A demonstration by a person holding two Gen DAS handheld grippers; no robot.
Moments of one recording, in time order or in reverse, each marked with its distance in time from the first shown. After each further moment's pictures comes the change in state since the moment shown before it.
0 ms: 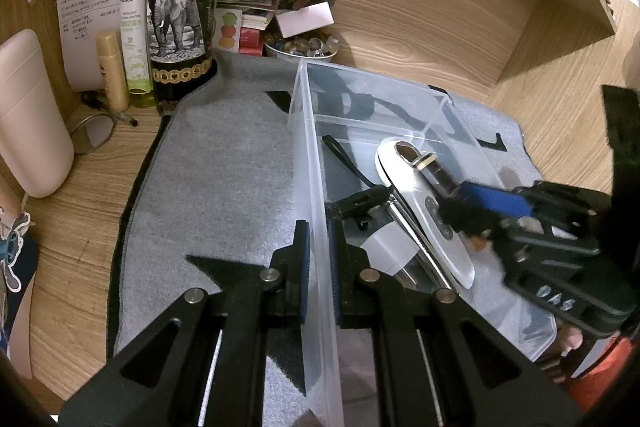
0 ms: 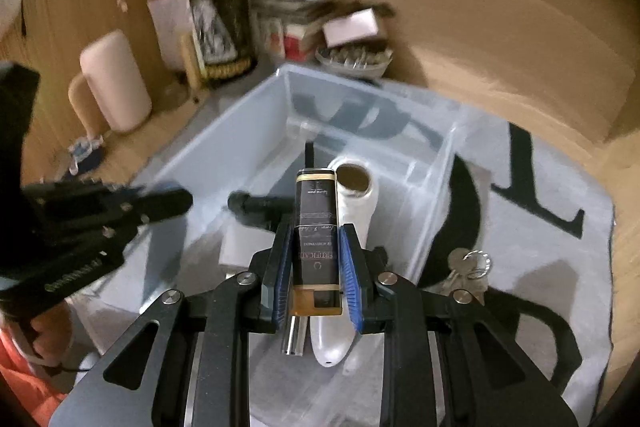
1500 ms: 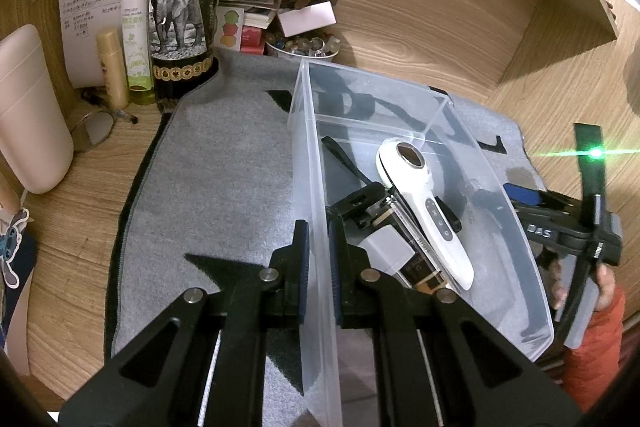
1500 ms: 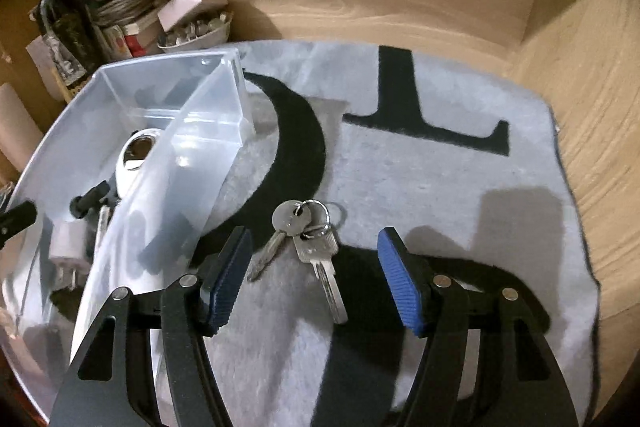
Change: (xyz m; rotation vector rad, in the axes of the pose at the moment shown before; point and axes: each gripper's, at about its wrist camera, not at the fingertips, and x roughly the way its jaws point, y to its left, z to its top) left arm -0.001 0.002 0.000 -0.014 0.002 -0.009; right arm 0.014 -0.113 -0.033 0.269 0.056 -0.200
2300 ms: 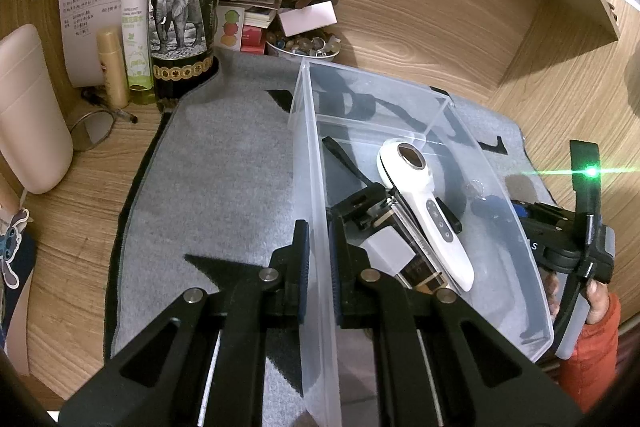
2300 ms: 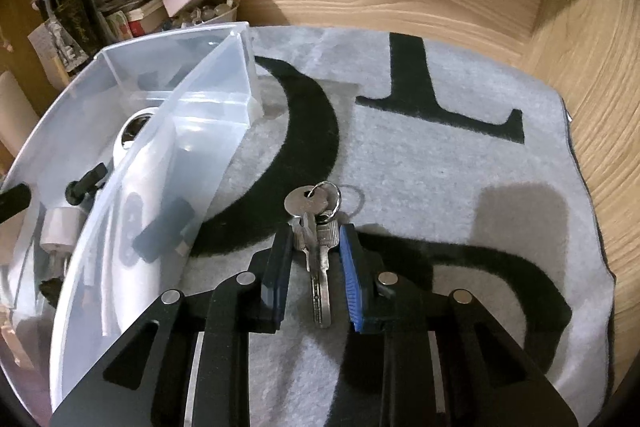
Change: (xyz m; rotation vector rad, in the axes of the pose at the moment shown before) left arm 0.000 0.002 0.001 0.000 0.001 0.000; right arm 0.007 0.008 -0.011 -0.013 0.001 0.007
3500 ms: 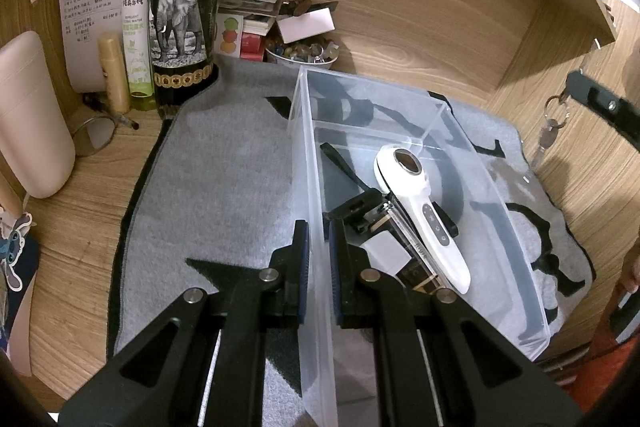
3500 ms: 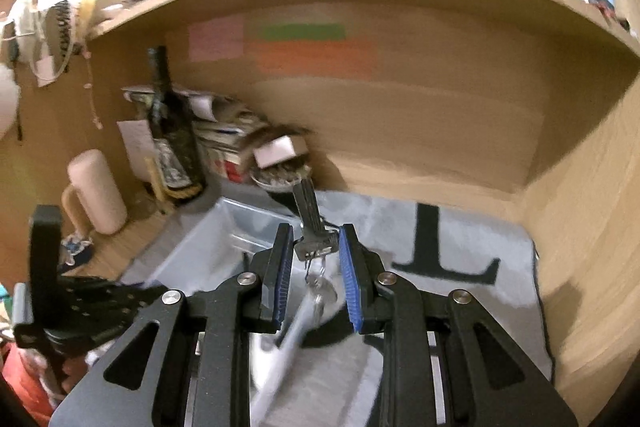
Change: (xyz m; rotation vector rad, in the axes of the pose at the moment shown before) left arm -0.005 -0.003 0.000 0.006 -0.017 0.002; right arm -0.141 0.053 0.042 -0.107 -0.405 0.093
